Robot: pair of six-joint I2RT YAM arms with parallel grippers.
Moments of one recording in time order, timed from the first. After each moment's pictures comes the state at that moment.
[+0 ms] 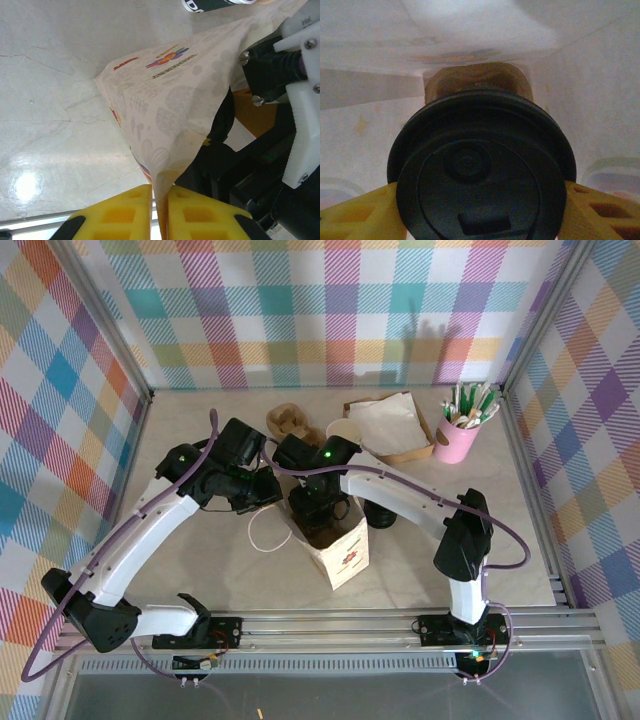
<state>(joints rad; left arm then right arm) -0.63 1.28 1.46 -1.24 0.14 -0.87 1.01 1.90 1.86 -1.27 0.14 0.41</state>
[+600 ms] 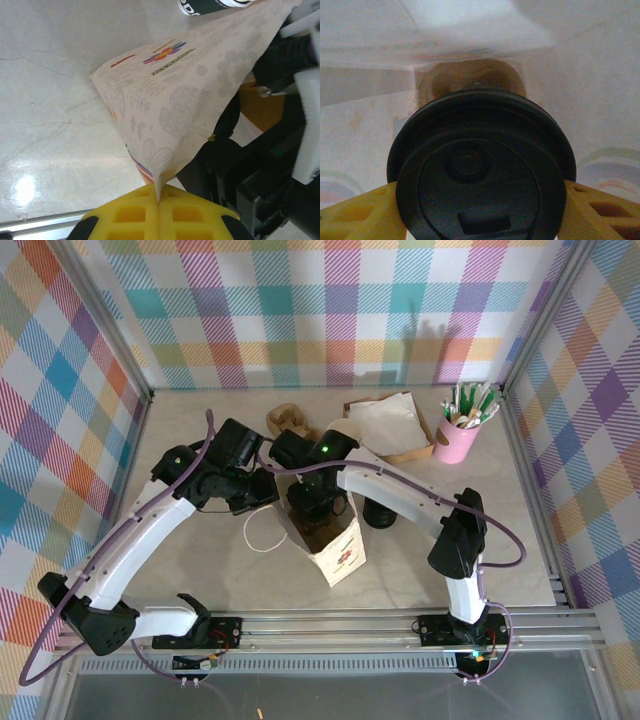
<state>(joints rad) -0.63 1.26 1.46 -1.24 0.14 -0.87 1.01 1.94 1.97 -1.35 0.17 0.38</state>
